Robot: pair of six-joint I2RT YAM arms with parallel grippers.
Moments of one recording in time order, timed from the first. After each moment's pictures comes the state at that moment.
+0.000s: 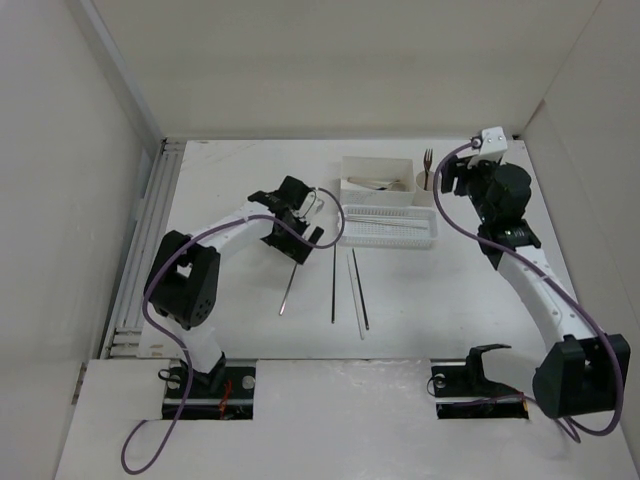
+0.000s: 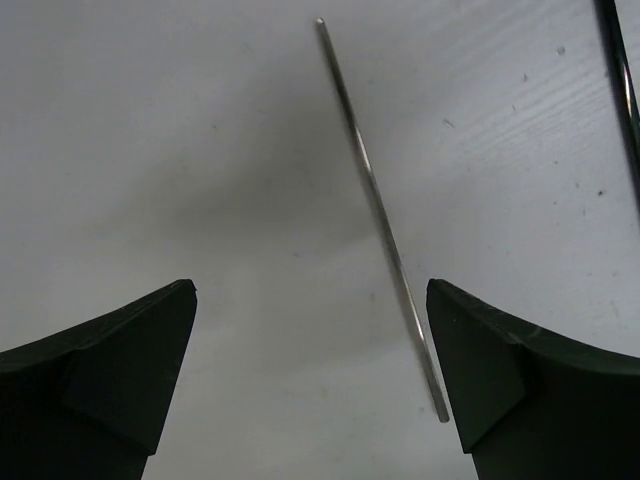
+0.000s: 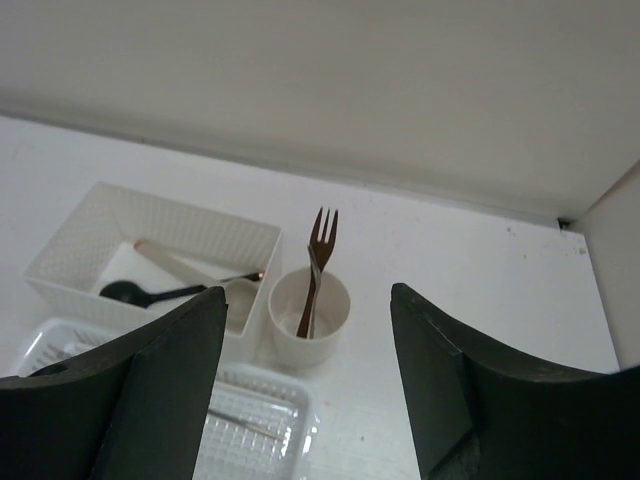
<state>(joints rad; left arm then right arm) -0.53 1.75 1.26 -0.72 -0.07 0.08 0.11 1.17 0.92 0.23 -0.04 -0.11</state>
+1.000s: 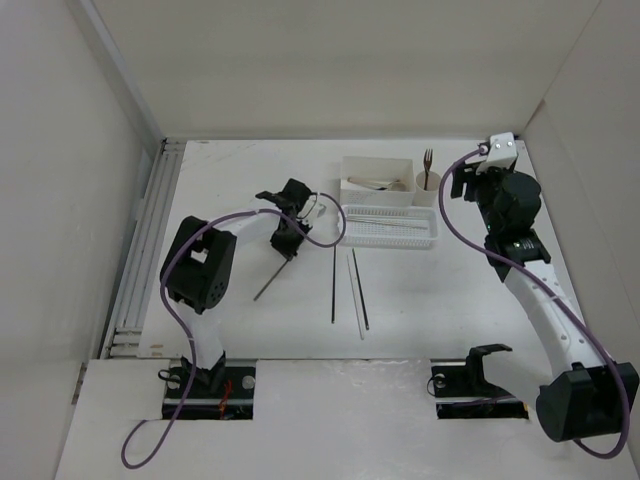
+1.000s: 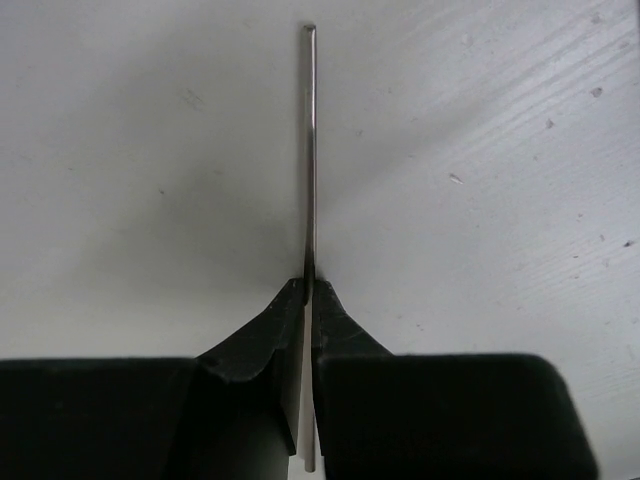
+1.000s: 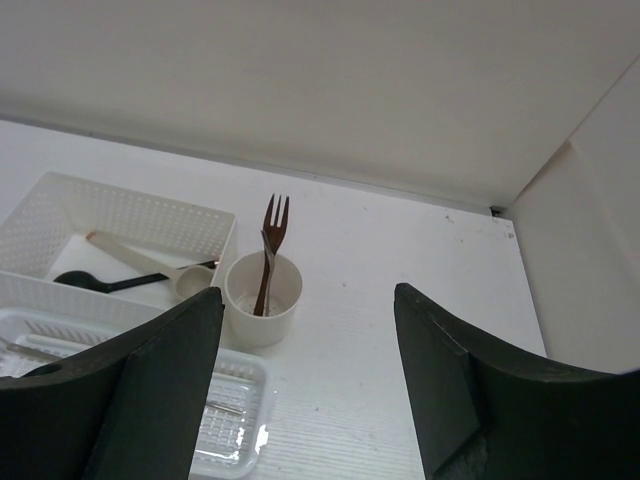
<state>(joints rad) -0.50 1.88 1.26 -0.67 0.04 0.08 0.12 1.04 0.88 0.14 0.05 -0.17</state>
